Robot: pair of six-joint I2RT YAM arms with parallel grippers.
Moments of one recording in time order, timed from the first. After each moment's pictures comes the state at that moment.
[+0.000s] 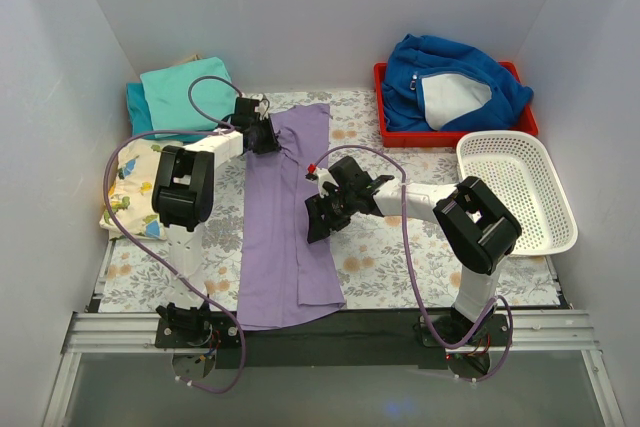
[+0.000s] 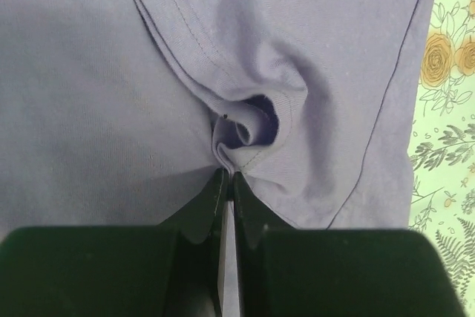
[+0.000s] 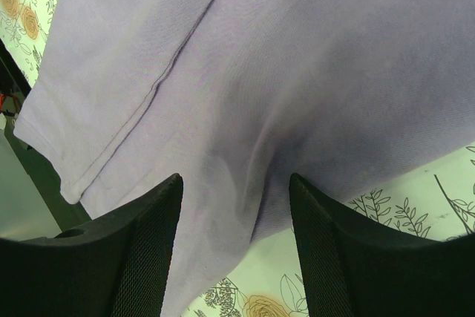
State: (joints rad) left arm -0.23 2.16 1.51 -0.14 0.19 -0.41; right arm 0.79 1.83 1.06 -0.19 -0.54 0.26
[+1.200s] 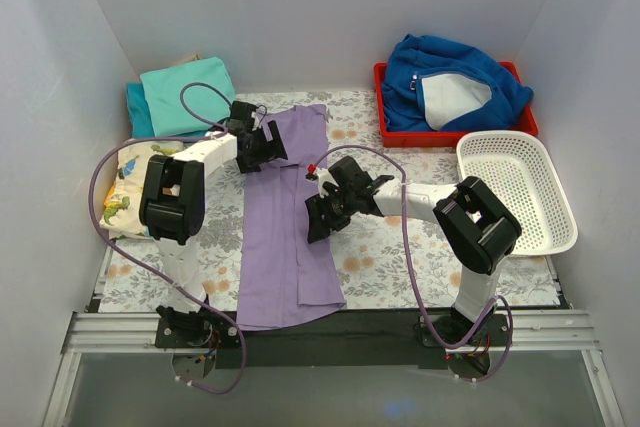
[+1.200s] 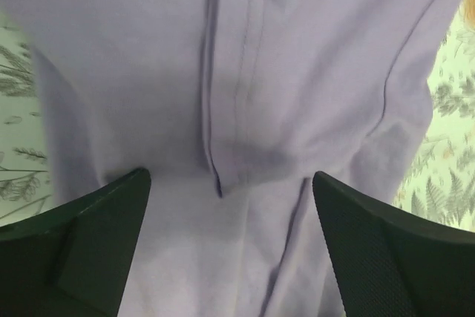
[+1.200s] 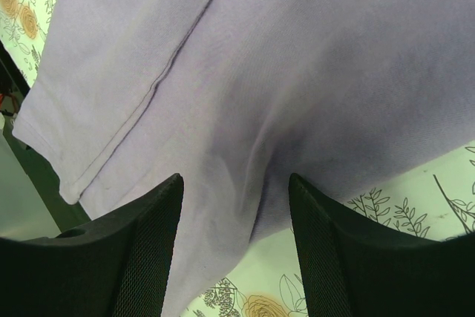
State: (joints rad) left arm -0.23 2.01 1.41 -0.37 0.15 -0.54; right arm 0.79 1.83 1.06 -0.19 -0.54 0.26
